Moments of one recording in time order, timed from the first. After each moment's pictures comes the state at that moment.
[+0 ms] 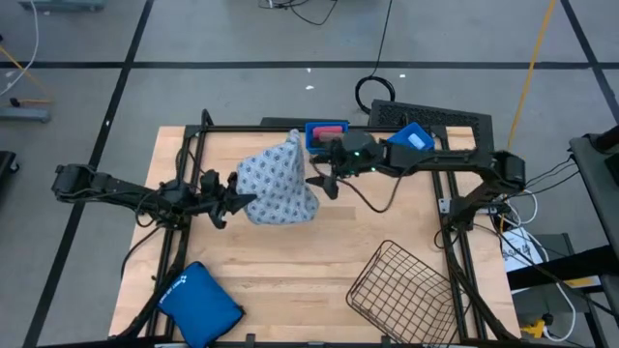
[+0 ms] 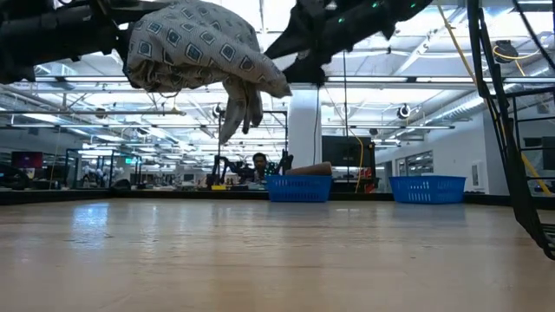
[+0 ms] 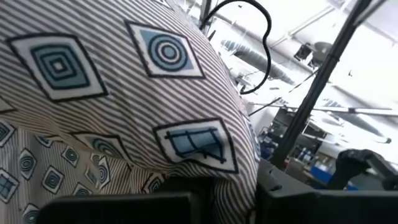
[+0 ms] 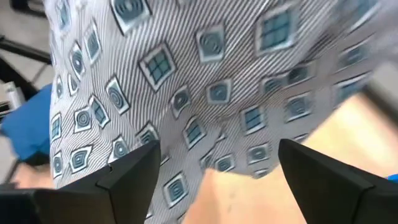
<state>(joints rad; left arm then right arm) -0.07 0.83 0.11 1.06 -0.10 -0.49 -0.24 1.56 1.18 -0.04 -0.20 0.17</state>
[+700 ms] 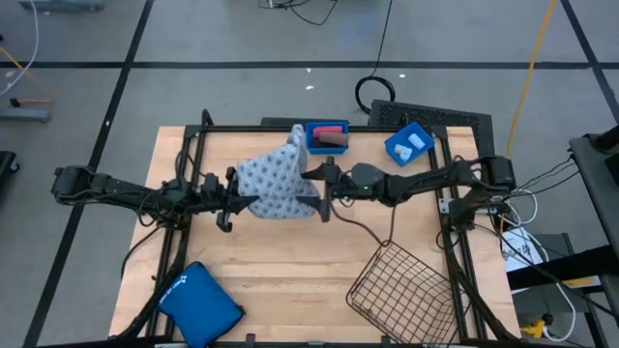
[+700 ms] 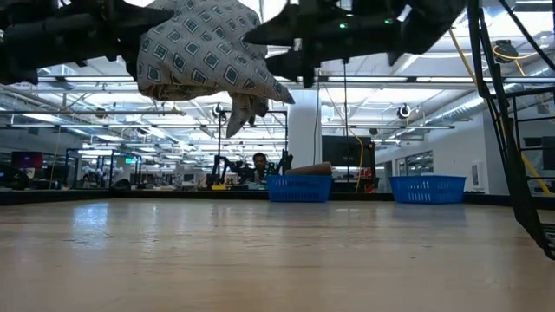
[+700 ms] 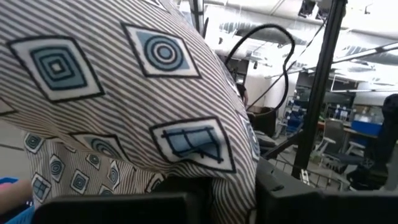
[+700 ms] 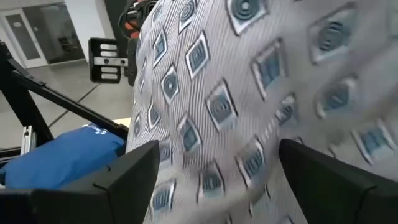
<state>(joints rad) -0.03 0.83 0.11 1.02 -0.05 -0.18 -0.06 1.63 0.90 0.69 0.00 0.14</state>
